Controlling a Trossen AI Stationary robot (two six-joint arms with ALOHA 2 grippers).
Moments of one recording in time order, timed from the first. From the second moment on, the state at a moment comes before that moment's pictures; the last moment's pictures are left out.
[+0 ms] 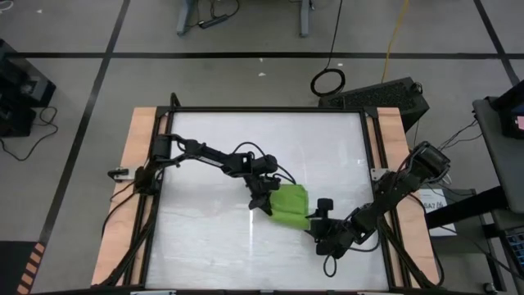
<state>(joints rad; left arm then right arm) 0.09 2.14 1.19 0.00 0.93 -0.28 0.73 1.63 0.70 -0.14 0.63 0.57</state>
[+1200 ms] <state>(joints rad) 0.00 1.89 1.19 -0.14 0.67 0.15 0.63 1.69 0.70 0.02 0.26 1.00</state>
